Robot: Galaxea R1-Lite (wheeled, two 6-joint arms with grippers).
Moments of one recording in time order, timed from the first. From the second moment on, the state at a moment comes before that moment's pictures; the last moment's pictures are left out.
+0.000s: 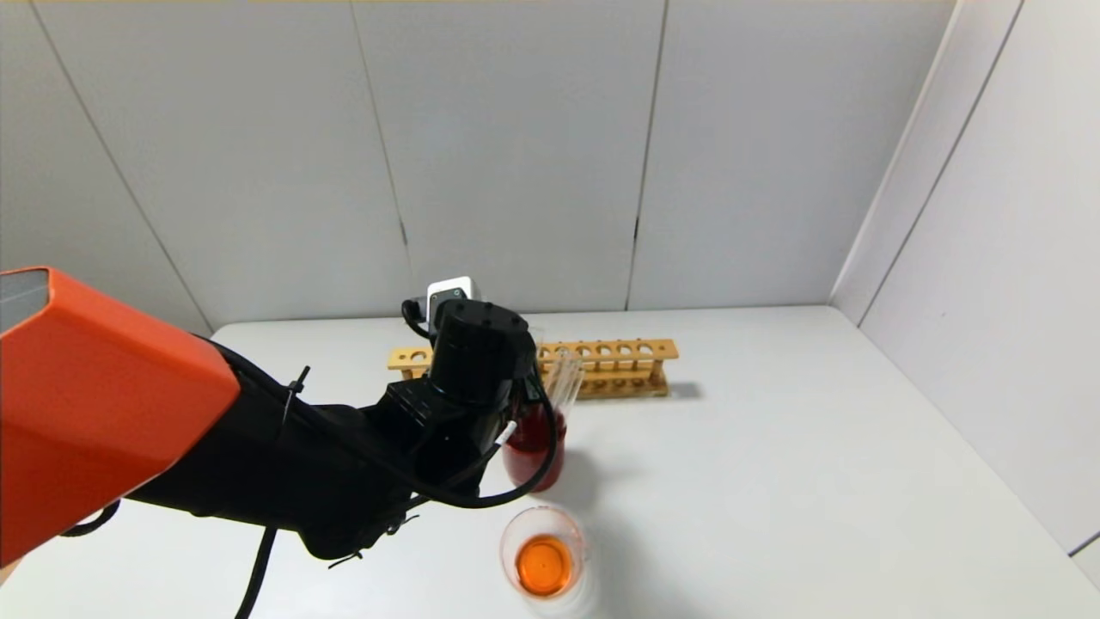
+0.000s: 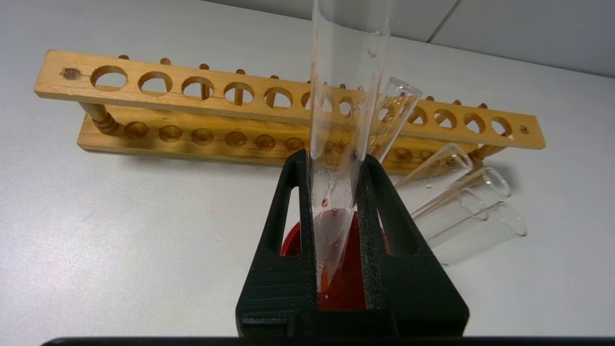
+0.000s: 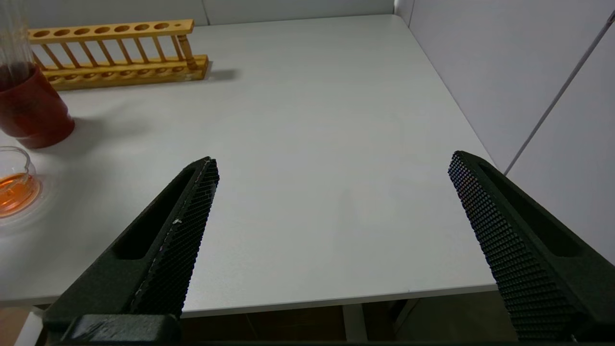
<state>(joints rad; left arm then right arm) -0.76 1.97 -0.94 -0.66 0.60 -0.52 0.00 0.00 -0.08 0.17 -0.03 0.05</state>
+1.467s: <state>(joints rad) -0.80 1.98 -0.90 -0.66 0.62 -0.52 0.00 0.00 -0.08 0.17 -0.03 0.05</state>
